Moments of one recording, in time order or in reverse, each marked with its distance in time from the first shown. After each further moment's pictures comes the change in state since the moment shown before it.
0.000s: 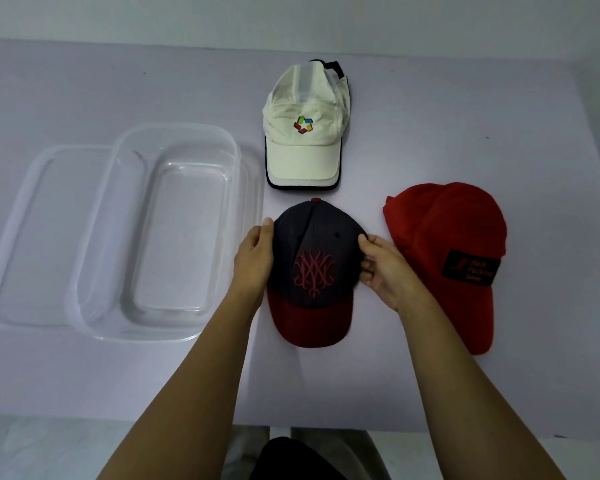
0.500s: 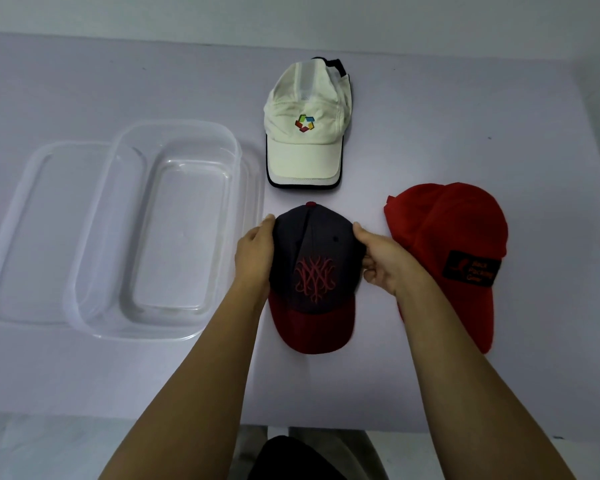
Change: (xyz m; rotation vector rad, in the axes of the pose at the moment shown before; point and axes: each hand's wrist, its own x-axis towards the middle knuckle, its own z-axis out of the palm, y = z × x) left_hand 0.011 0.003 0.007 -0.140 0.049 -0.157; right_hand 0.012 -0.018 0.008 -0.192 0.111 0.220
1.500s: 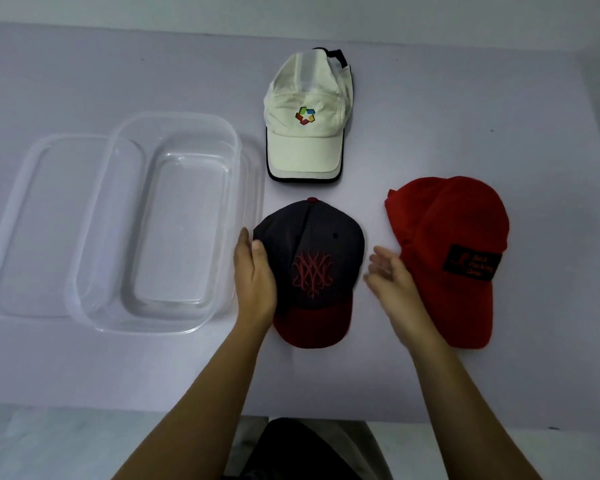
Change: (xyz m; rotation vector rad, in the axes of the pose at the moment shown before) left_hand -0.041 -0.036 -0.010 0.111 0.078 0.297; right_hand -0.038 0.060 -0.015 -0.106 0.080 -0.372
